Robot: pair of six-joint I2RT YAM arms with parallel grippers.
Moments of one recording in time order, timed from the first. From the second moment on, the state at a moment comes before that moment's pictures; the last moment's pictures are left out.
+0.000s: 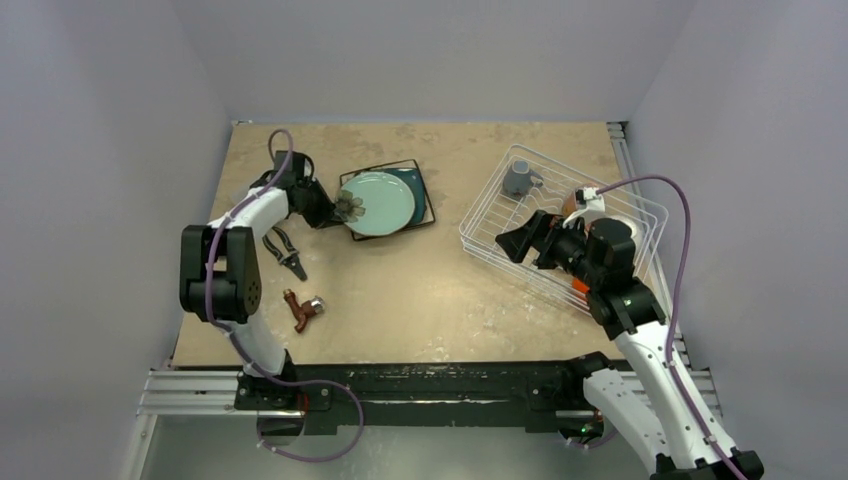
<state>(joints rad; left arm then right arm) -0.04 1.74 1.16 -0.44 0.30 -0.67 0.26 0.70 0.72 -0.35 -0.28 0.56</state>
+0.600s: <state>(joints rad) -0.03 1.84 1.20 -0.49 0.41 -0.68 0.26 0.75 0.70 -0.32 -0.31 0.57</state>
